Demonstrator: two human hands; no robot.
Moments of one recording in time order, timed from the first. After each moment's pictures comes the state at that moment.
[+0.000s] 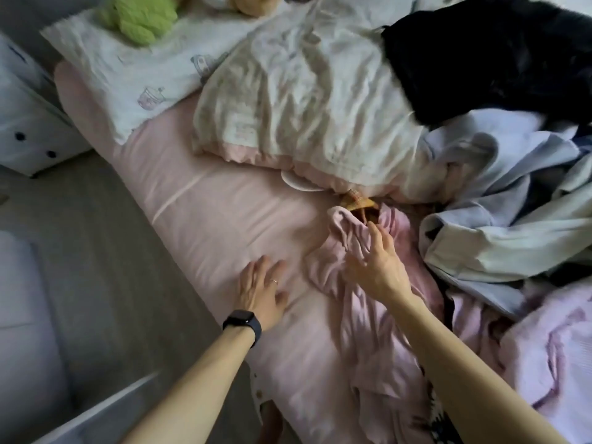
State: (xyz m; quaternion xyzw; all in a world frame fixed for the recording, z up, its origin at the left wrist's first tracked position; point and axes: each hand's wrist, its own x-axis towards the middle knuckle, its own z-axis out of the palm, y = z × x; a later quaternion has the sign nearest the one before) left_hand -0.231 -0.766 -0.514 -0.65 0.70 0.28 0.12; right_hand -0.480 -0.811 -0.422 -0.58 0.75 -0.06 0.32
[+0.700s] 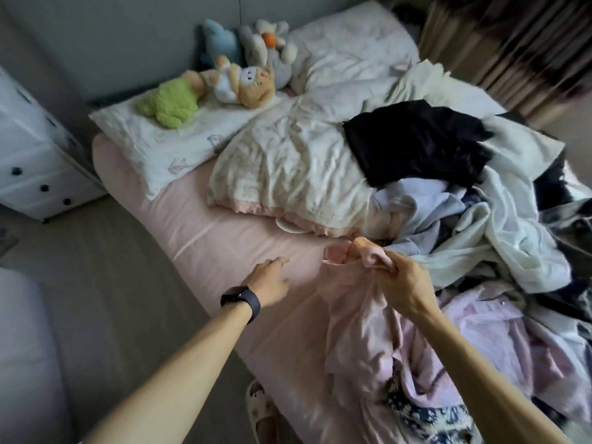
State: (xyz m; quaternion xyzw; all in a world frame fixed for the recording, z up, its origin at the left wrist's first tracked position) left_hand -0.226 -0.825 -0.316 -0.61 0.66 0.44 0.03; right_hand -0.499 -0.777 -0.225 -0.60 0.74 -0.19 0.23
